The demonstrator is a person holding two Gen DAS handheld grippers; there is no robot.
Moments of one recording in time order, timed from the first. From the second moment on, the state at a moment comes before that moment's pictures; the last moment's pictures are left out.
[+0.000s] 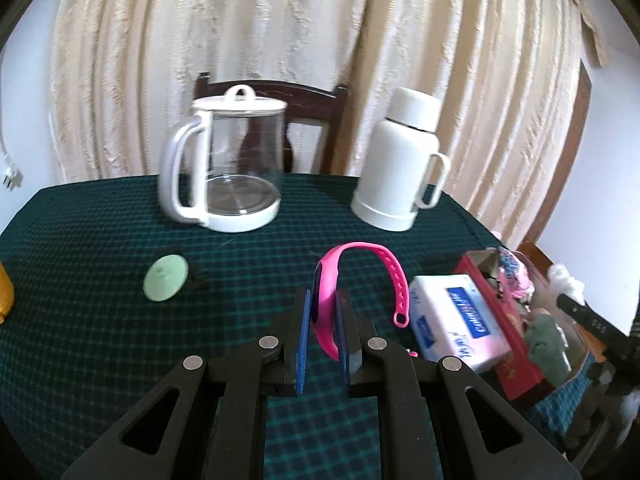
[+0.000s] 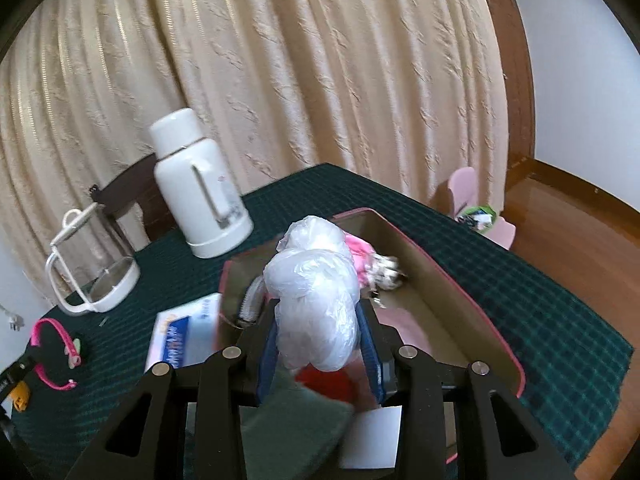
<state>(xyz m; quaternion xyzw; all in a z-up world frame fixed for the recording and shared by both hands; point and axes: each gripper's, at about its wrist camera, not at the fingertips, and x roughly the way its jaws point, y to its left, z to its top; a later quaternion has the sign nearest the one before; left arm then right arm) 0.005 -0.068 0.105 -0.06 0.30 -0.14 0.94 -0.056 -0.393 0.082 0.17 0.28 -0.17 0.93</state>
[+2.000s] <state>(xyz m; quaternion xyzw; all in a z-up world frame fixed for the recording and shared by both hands) 0.000 -0.277 0.098 -0.05 0.36 -0.43 0.83 -0.097 -0.448 0.082 0.21 0.23 -0.20 0.93</state>
